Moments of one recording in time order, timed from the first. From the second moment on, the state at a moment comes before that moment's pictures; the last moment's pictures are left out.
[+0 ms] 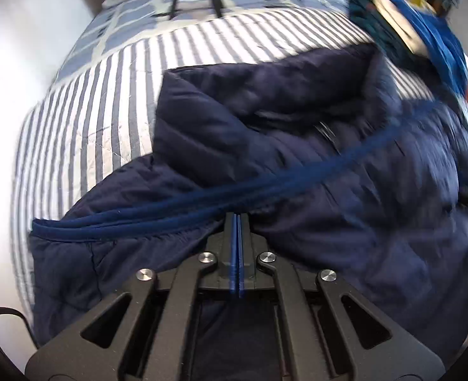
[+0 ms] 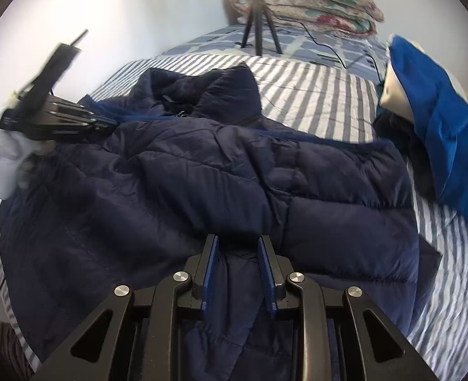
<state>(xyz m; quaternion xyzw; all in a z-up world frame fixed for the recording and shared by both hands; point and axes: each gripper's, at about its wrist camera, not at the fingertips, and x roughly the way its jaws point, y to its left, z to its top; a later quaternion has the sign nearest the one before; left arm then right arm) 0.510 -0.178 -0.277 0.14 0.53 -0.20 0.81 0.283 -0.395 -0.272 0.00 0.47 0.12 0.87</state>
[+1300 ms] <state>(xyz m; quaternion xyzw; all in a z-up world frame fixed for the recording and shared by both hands) 0.349 -0.172 -0.204 0.03 0.46 -0.24 0.85 -0.004 -0.412 -0.147 0.18 0.37 0.01 0.91</state>
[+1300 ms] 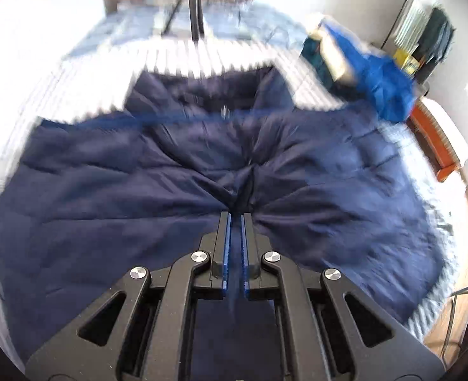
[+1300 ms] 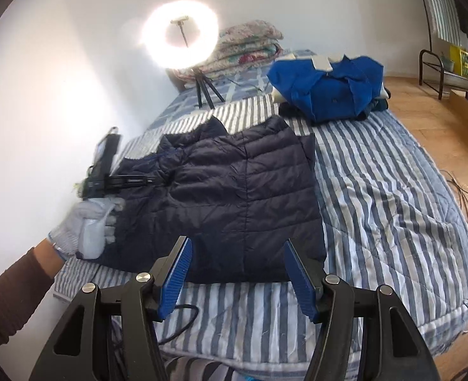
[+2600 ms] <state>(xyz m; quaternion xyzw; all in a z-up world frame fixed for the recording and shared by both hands) 0.152 -0.016 0.016 -0.06 0.30 -0.24 0.92 -0.071 -0.383 -0.021 0.08 0.29 0.01 0.95</state>
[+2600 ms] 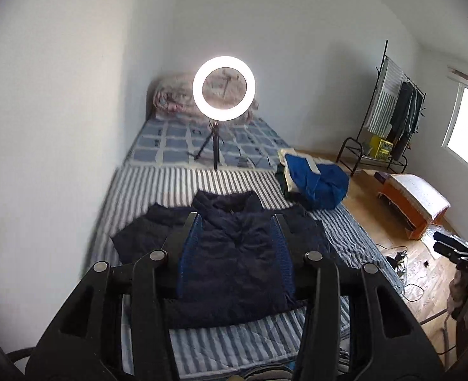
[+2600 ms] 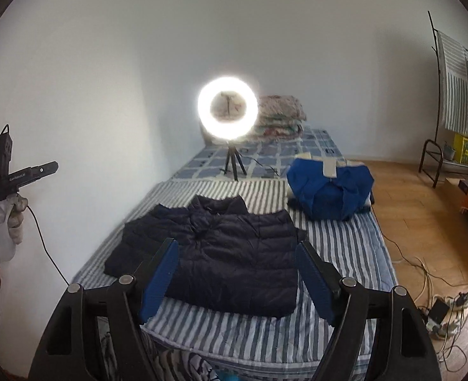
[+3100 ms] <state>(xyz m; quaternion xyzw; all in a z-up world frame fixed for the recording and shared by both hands) 0.218 -0.161 -0.206 -0.02 0.43 -0.22 0.87 0.001 -0.434 -0.218 0.25 0.43 -0.07 0.87</state>
